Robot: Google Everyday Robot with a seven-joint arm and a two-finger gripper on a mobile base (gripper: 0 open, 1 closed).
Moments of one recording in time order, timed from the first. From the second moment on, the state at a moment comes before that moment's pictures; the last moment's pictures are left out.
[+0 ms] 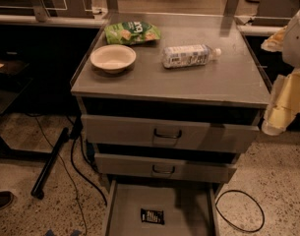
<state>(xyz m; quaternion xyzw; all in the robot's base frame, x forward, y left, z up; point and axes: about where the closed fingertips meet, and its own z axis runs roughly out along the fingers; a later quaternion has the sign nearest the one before) 0.438 -0.216 0.978 -0.60 0.78 -0.04 0.16</state>
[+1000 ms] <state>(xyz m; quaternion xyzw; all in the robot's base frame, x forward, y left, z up) 0.401 -0.179 0.917 -0.61 0.78 0.02 0.16</state>
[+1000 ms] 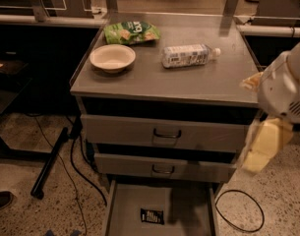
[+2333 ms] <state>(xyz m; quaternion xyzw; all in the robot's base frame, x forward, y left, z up) 0.392 -0.142 0.730 -0.60 0.79 0.11 0.13</state>
